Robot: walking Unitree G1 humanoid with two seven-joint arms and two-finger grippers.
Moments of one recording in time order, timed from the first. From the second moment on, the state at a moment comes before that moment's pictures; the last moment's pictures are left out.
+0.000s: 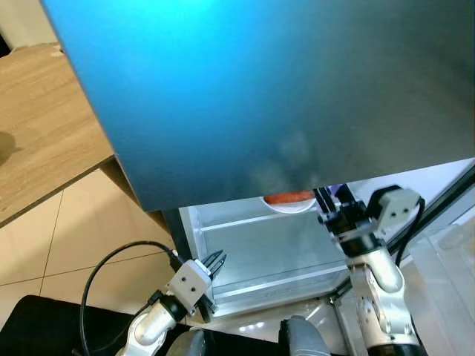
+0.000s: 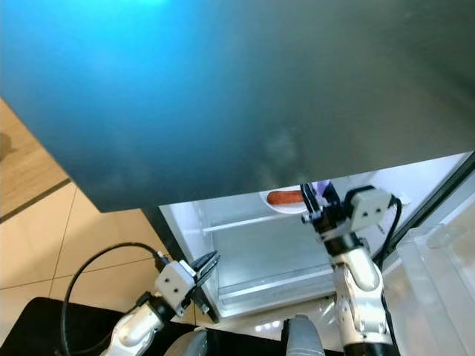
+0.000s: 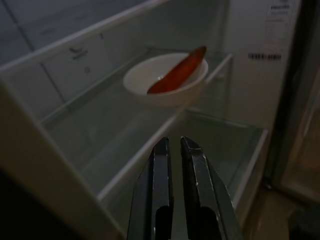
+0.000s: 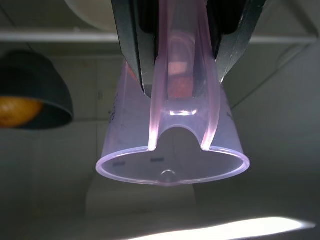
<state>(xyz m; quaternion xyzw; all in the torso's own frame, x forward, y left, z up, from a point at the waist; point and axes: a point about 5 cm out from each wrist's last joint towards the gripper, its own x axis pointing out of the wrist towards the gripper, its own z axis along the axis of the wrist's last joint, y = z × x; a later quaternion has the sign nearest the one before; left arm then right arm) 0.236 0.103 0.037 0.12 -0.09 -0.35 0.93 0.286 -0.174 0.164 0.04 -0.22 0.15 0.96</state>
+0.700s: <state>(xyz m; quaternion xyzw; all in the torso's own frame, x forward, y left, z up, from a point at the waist) 0.234 0.092 0.038 0.10 -0.09 -0.38 0.92 0.287 -0.195 0.150 0.04 -0.17 0.11 0.98</state>
